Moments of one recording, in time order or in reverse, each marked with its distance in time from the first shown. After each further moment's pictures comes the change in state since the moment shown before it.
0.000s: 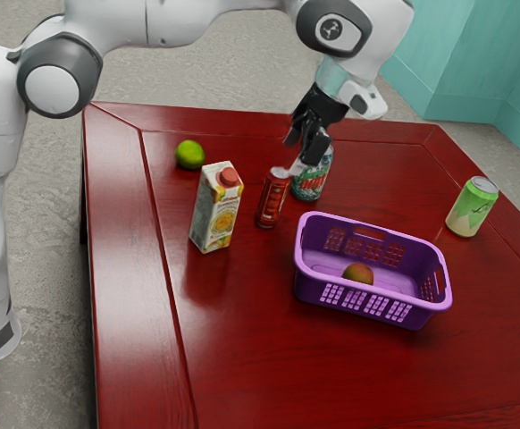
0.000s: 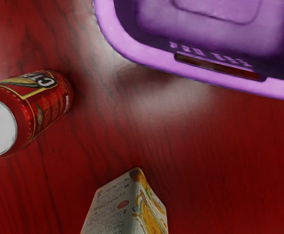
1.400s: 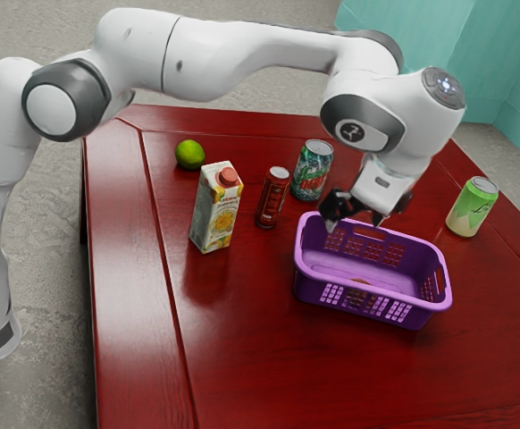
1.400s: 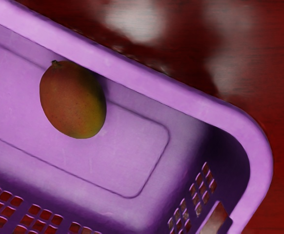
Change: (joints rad) arm -0.185 0.141 -0.179 0.010 0.340 0.274 1.017
